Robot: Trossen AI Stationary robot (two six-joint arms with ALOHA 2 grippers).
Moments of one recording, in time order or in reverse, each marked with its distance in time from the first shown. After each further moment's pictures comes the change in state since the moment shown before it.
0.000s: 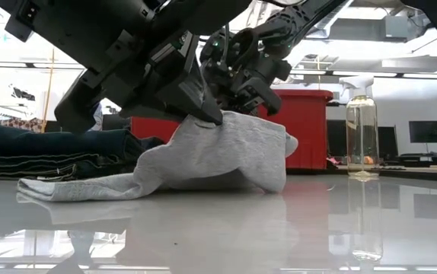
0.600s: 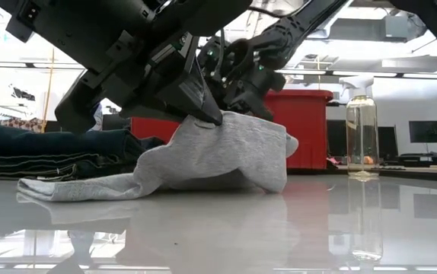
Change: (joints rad) left arm 0.001 0.000 0.000 -0.001 0.000 -0.001; right arm 0.001 0.069 0.002 0.107 -0.014 -0.033
